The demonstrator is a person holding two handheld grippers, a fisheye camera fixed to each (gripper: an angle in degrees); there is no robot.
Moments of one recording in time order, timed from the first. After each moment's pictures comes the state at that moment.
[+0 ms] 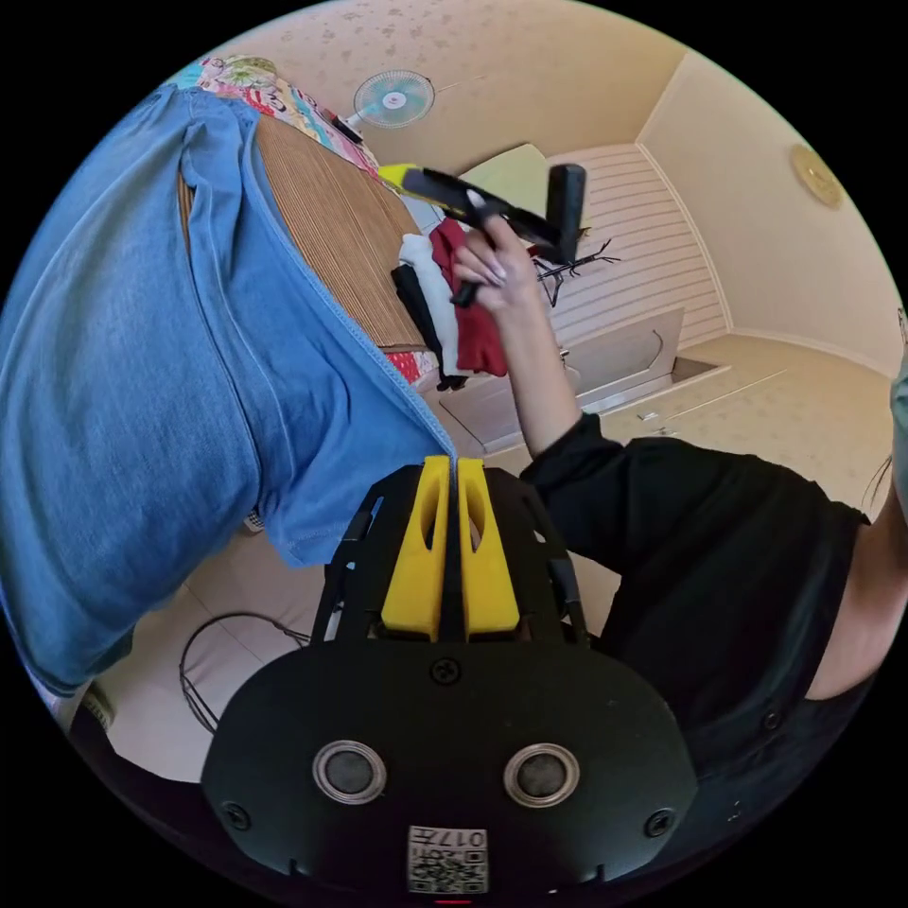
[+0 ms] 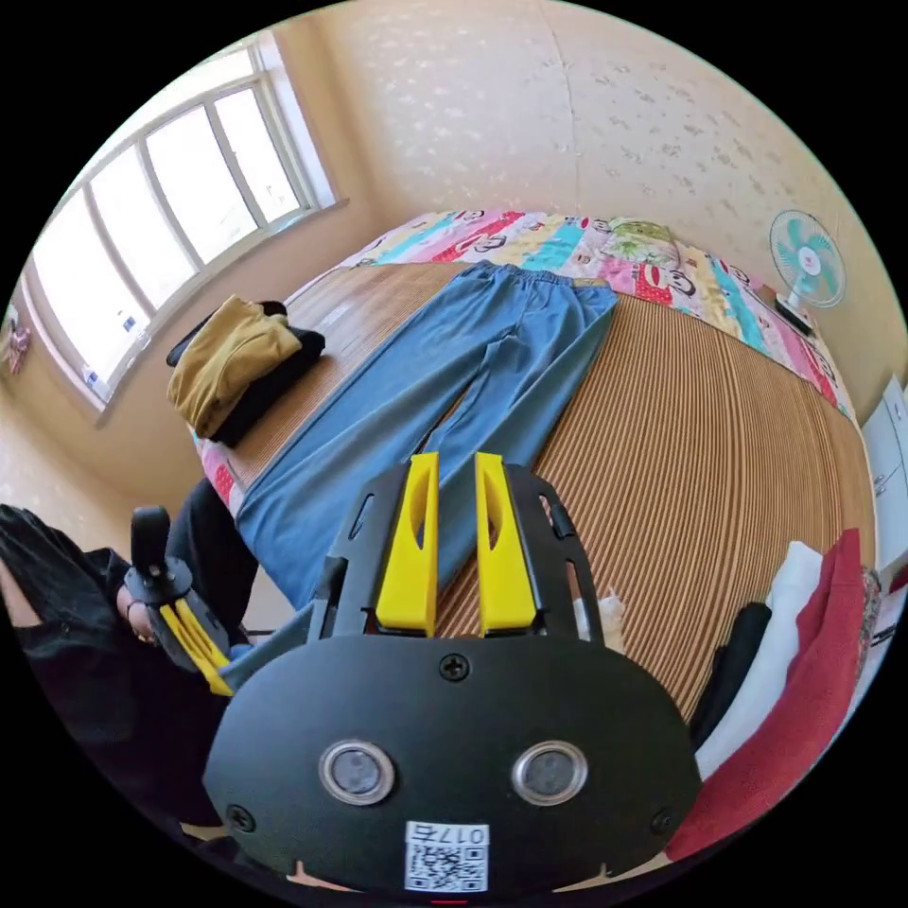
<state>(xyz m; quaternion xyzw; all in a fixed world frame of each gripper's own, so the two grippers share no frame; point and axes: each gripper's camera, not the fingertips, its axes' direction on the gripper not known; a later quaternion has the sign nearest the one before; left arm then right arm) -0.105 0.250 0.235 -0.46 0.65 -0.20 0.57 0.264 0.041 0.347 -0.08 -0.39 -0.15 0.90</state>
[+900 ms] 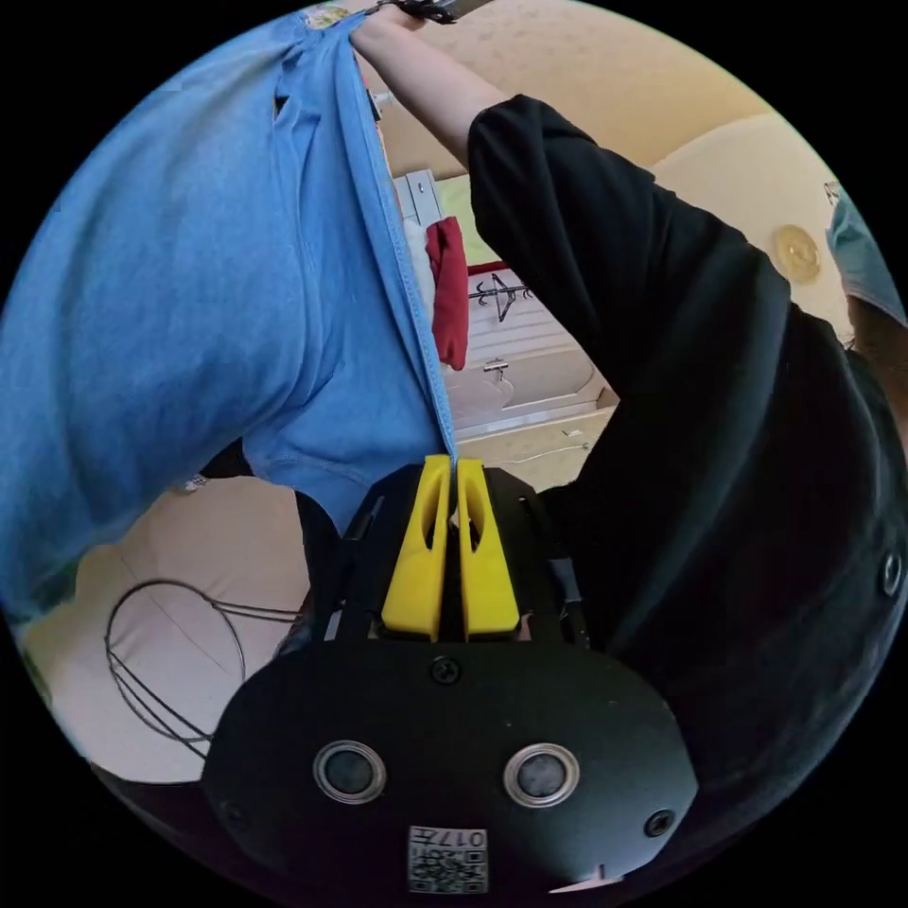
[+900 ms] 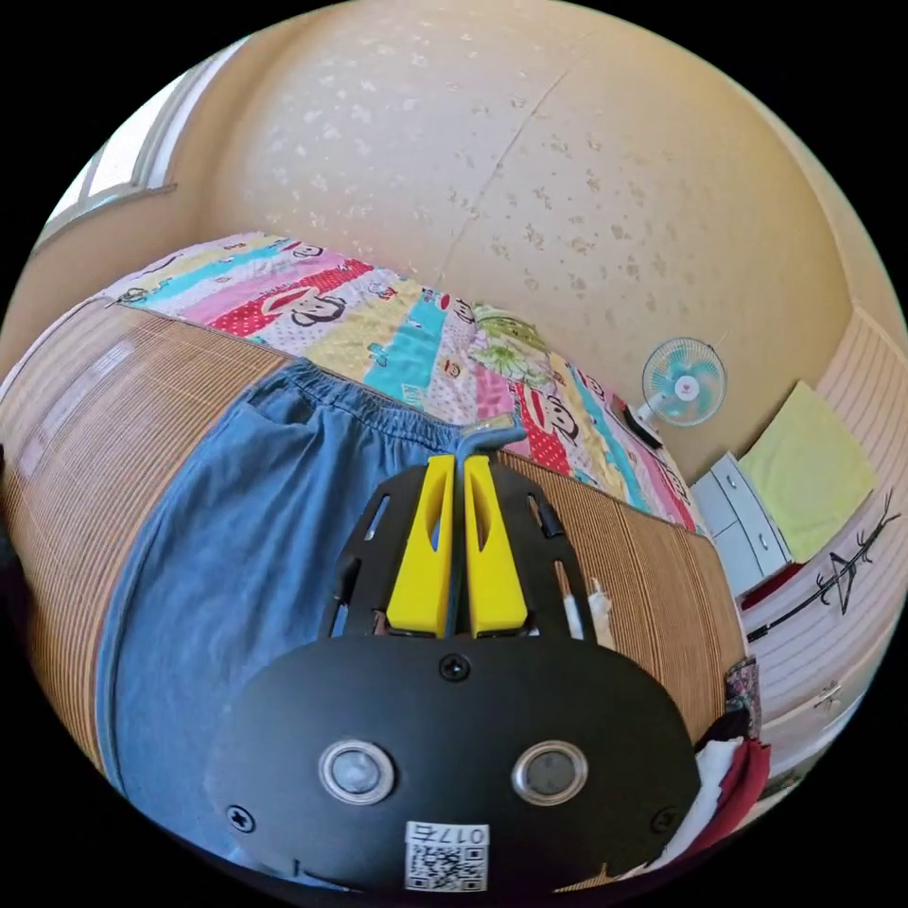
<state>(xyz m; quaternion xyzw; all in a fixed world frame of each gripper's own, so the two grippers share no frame) -0.213 0.319 0.247 -0.47 0.67 -0.31 0.49 -0.076 -0.136 0.457 0.08 -0.11 -0.16 0.98</state>
